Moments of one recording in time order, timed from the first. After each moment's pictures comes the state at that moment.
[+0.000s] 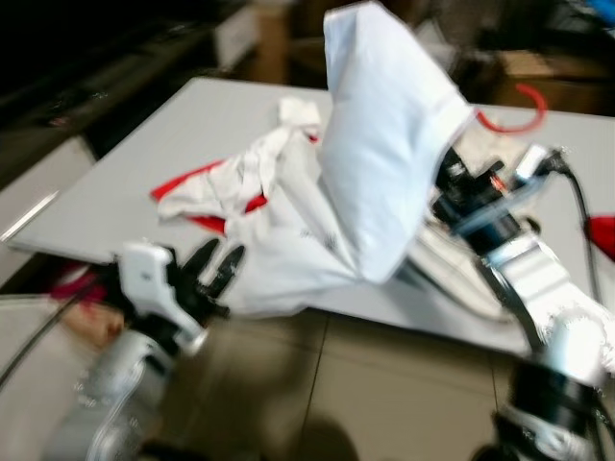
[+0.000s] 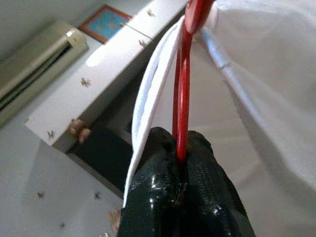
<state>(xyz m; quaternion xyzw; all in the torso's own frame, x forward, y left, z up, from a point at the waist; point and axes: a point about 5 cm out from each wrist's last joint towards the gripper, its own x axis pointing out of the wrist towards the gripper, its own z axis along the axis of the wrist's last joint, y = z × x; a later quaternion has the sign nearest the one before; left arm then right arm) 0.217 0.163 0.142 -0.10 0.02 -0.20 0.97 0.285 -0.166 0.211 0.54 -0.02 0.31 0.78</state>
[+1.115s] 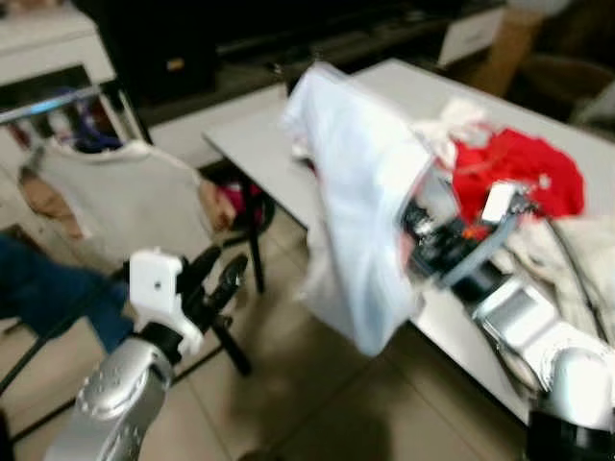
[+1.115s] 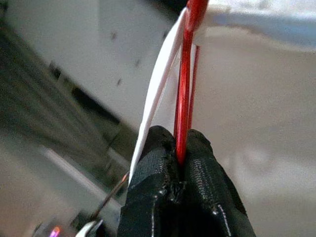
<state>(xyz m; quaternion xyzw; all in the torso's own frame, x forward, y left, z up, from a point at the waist) 0.213 0.166 0.140 -0.05 0.03 -0.17 0.98 0.255 -0.136 0.192 0.47 0.06 0.38 0.80</state>
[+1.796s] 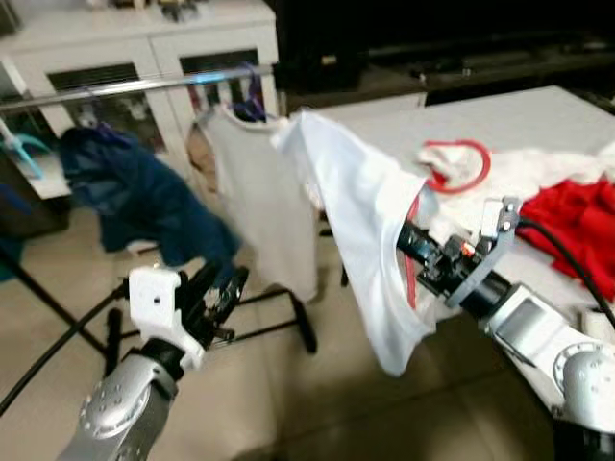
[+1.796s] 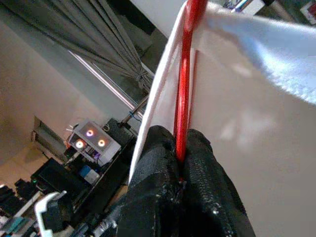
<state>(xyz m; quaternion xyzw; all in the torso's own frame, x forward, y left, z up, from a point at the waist) 0.203 0.161 0.136 -0.07 0.04 -0.17 0.98 0.250 -0.153 0.175 0.39 0.10 0.37 0.84</state>
